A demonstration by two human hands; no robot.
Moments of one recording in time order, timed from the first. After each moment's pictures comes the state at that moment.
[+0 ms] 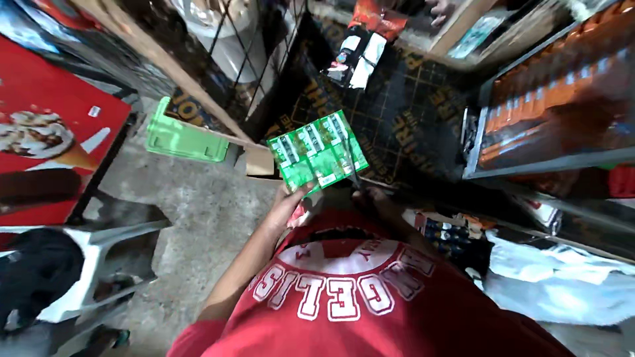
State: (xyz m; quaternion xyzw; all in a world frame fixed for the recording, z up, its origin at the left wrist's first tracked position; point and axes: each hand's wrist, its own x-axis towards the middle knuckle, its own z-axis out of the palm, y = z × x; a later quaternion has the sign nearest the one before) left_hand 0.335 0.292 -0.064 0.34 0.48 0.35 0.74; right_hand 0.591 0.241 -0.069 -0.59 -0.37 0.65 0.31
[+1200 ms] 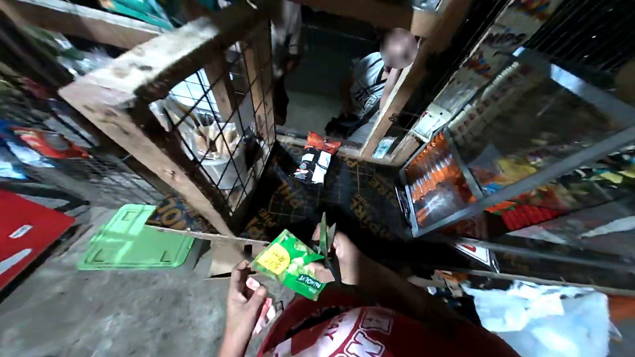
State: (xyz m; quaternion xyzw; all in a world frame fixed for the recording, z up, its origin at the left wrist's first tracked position) left_hand 0.306 0.280 -0.056 0.48 0.41 0.56 0.54; right_hand 0.530 0.285 0.059 -0.38 -0.59 0.52 0.48
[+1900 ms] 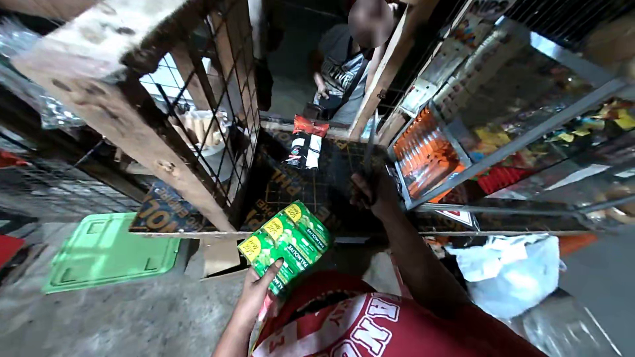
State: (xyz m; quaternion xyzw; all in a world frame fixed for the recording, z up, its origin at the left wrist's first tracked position) left_hand 0.292 0.308 -0.060 0.42 0.40 0.39 0.71; right_hand 0.585 0.310 0.072 -0.73 -0.40 0.32 0.45
